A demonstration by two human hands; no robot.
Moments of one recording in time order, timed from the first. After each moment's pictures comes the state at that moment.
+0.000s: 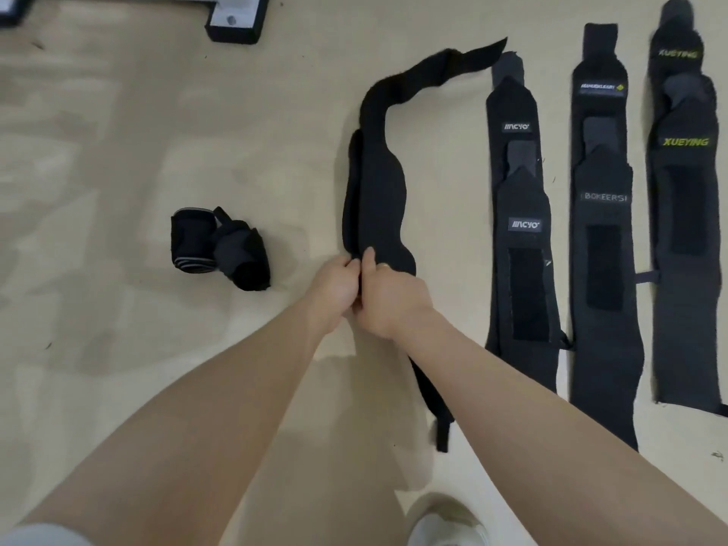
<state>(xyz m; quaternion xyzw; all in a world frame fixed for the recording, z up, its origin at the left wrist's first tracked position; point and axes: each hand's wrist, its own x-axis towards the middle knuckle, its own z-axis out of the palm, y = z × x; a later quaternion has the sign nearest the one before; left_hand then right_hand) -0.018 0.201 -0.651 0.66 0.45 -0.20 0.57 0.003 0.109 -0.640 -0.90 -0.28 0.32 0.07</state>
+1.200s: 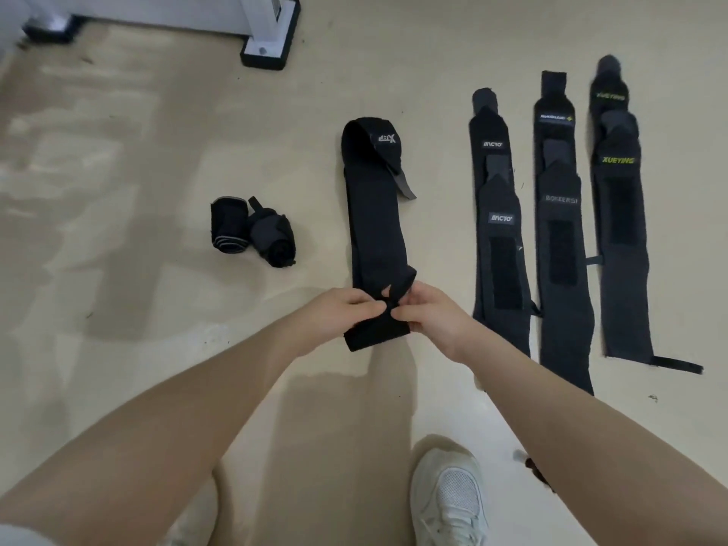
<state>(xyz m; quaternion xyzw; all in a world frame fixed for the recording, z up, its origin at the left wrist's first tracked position) -0.120 0.207 -0.565 0.72 0.26 -0.32 0.56 -0.063 0.045 -0.589 -0.66 0.03 0.48 0.57</state>
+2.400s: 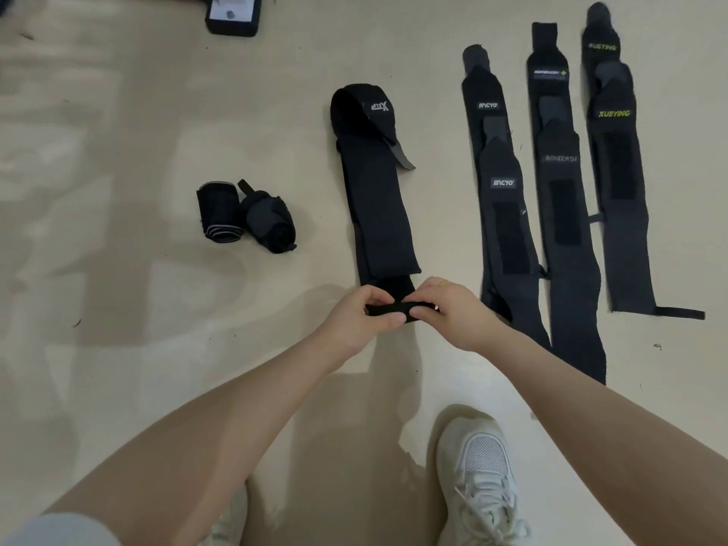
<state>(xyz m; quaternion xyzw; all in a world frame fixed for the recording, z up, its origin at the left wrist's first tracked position) -0.151 0.200 -0.608 0.71 0.23 -0.25 0.62 -0.088 0.033 -0.600 -0.87 -0.24 0.33 0.28</state>
